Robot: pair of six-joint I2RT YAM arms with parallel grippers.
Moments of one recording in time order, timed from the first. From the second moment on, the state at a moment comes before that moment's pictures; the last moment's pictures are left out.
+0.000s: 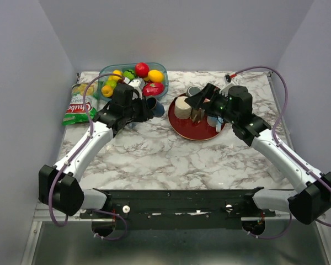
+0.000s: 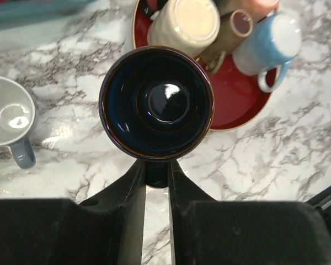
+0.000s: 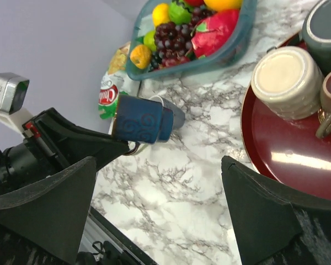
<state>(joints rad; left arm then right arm) -0.40 1.32 1.17 -0.42 0.19 -0.38 0.51 1.22 1.10 -0.11 -0.10 0.76</state>
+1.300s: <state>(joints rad) -0.51 1.70 1.09 -0.24 -0.31 -0.26 0.51 1.27 0.95 -0.21 0.01 0.68</state>
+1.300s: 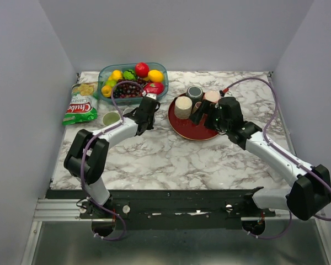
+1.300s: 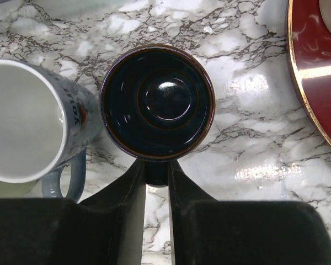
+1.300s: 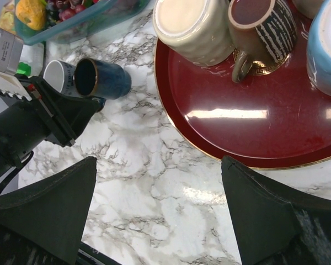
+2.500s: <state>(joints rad) -0.51 1.40 1.26 -0.35 -0.10 -0.28 0.39 1.65 1.17 -0.50 0.37 0.47</state>
